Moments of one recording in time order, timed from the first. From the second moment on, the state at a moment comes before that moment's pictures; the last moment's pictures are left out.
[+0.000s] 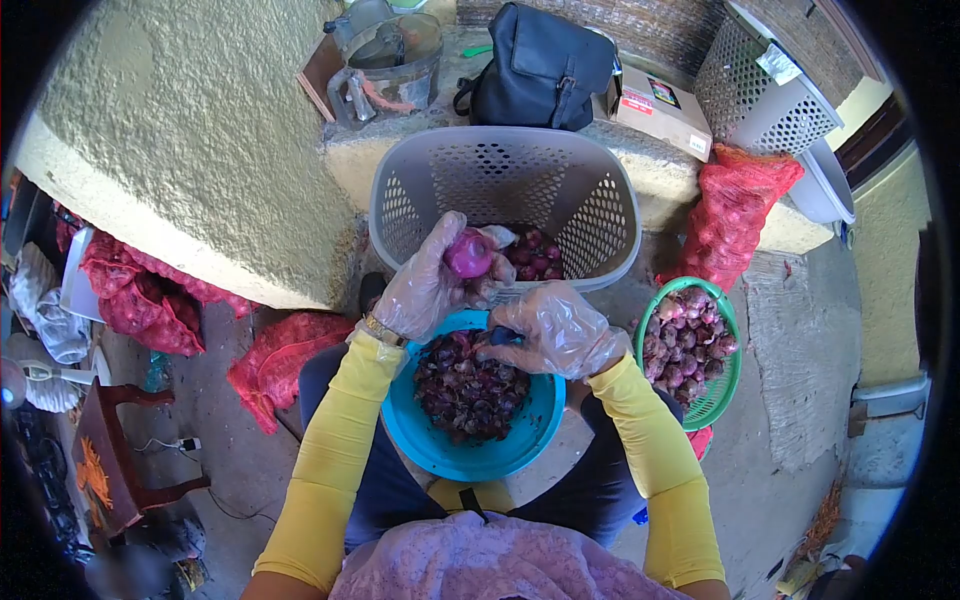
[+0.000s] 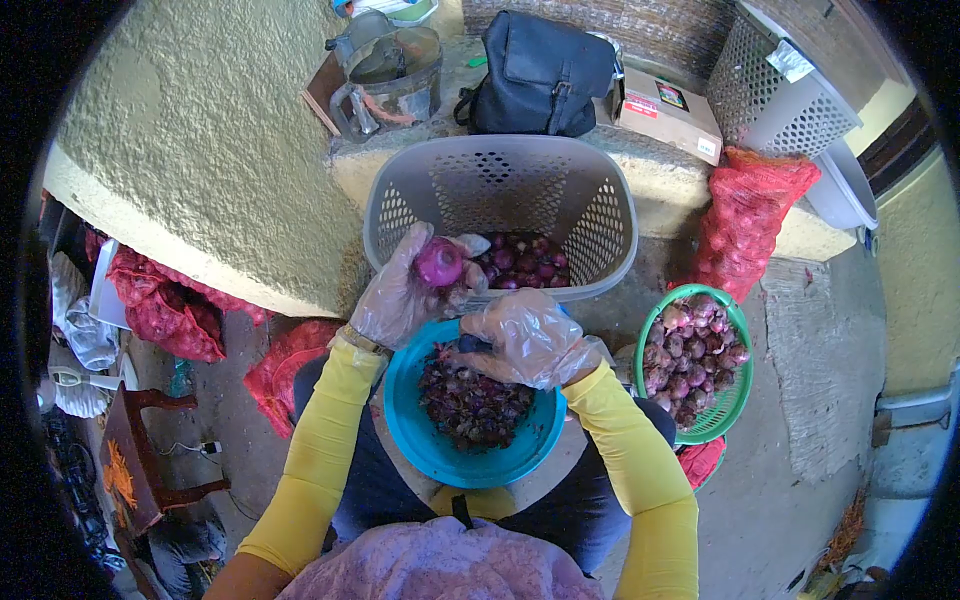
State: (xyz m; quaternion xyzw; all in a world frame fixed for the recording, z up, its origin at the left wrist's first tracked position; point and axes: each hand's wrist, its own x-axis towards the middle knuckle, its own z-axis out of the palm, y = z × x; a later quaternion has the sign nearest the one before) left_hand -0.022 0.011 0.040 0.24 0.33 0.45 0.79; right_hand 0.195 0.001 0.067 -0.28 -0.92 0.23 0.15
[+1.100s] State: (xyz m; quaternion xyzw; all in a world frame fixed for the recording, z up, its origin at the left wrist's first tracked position) left_hand -0.021 0.025 0.005 0.06 0.30 0.57 0.76; right_hand 0.209 0.000 0.056 -0.41 -0.86 0.28 -0.09
